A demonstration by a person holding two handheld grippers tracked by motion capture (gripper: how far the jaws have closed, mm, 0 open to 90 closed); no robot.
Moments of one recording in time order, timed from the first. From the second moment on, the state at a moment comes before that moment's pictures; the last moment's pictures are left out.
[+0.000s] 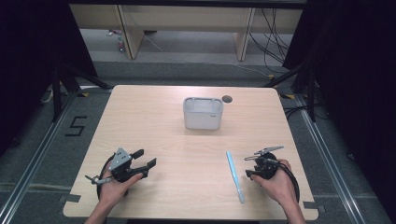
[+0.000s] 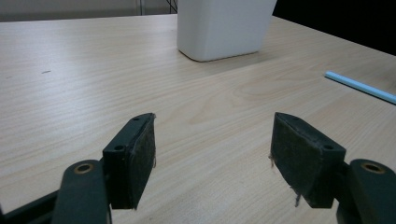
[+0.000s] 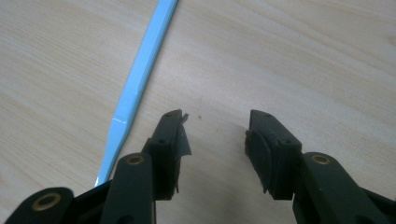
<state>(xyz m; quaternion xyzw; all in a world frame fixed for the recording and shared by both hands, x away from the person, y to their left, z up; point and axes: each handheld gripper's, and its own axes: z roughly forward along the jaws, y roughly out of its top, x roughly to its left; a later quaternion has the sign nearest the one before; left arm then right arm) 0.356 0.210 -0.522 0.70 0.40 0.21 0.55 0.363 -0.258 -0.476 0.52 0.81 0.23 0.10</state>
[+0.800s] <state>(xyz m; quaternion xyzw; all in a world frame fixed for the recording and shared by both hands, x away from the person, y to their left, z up) 0.352 0.208 -0.522 0.71 0.40 0.23 0.54 0.385 -0.227 -0.462 0.56 0.81 0.14 0.03</state>
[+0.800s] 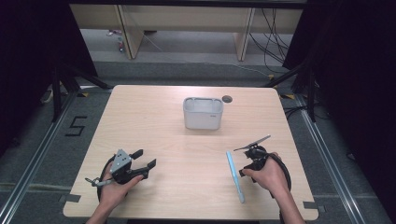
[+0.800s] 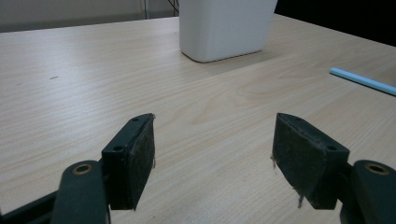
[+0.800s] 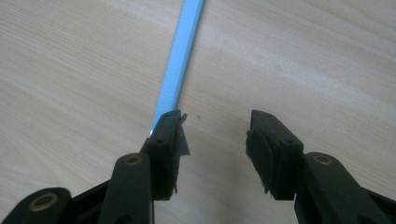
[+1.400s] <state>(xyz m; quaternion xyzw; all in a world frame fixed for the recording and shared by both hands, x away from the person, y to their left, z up) 0.352 0.207 -0.522 0.71 0.39 0.23 0.54 0.407 -0.199 -0.461 0.55 0.83 0.08 -0.01</state>
